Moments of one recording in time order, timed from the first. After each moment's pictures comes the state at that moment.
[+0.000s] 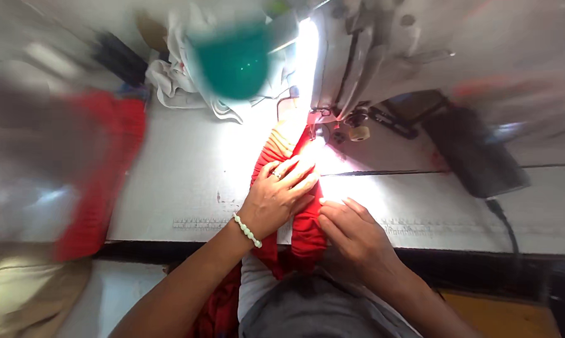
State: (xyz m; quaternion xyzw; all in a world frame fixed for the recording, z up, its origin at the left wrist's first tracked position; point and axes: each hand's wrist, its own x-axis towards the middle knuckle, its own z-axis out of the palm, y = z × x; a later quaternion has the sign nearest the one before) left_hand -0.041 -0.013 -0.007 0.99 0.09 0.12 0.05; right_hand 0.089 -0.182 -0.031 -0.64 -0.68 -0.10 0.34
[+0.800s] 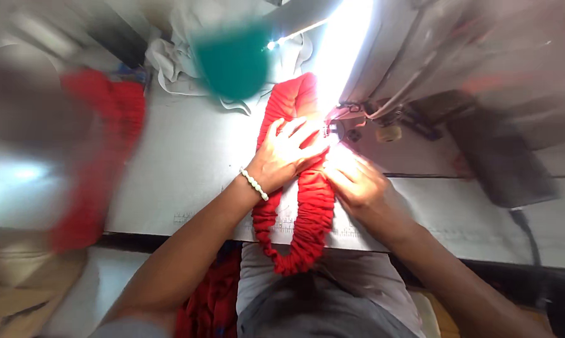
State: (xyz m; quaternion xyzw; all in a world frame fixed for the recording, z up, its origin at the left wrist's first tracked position) left_hand -0.011 0.042 0.004 0.99 0.06 0.10 0.04; right_hand 0.130 -0.126 -0.030 -0.63 -0.70 -0.06 0.33
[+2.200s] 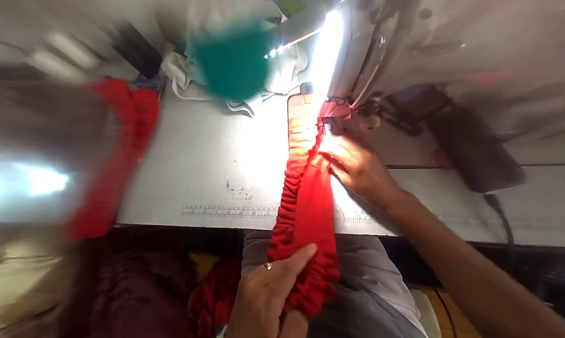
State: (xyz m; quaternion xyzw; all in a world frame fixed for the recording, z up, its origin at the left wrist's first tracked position) left_hand -0.135 -0.140 0.067 0.86 0.24 0.21 0.39; right_hand 0.154 -0.108 -0.027 -0.60 -0.71 -0.01 0.37
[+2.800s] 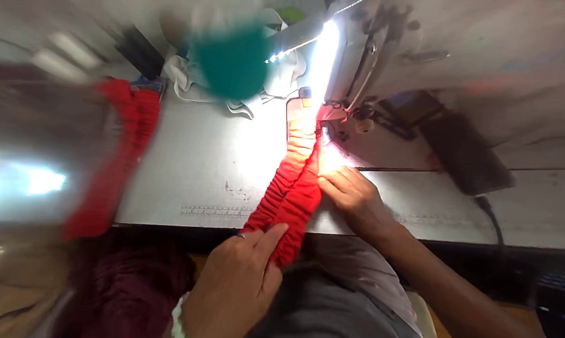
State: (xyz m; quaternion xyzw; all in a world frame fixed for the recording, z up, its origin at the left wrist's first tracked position) left_hand -0.138 -0.101 0.075 0.95 0.27 0.06 0.14; right_hand 0.116 -0.142 -0.031 -0.60 -0.71 -0.13 0.34
